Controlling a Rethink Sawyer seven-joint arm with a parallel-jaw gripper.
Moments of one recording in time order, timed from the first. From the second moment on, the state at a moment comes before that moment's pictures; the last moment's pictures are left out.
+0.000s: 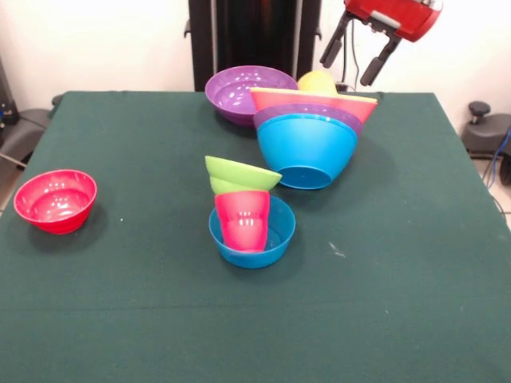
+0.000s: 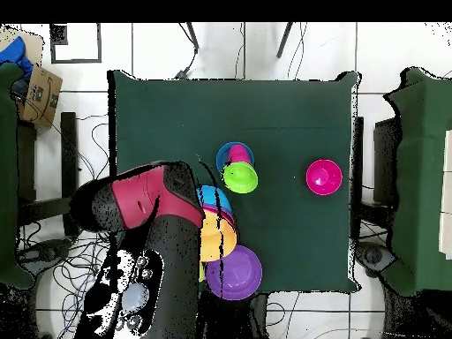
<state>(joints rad) 0.23 -0.73 -0.24 1.51 -0.33 0.76 2.19</state>
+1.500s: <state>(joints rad) -0.01 -0.79 -0.06 1.09 -0.13 1.23 2.19</state>
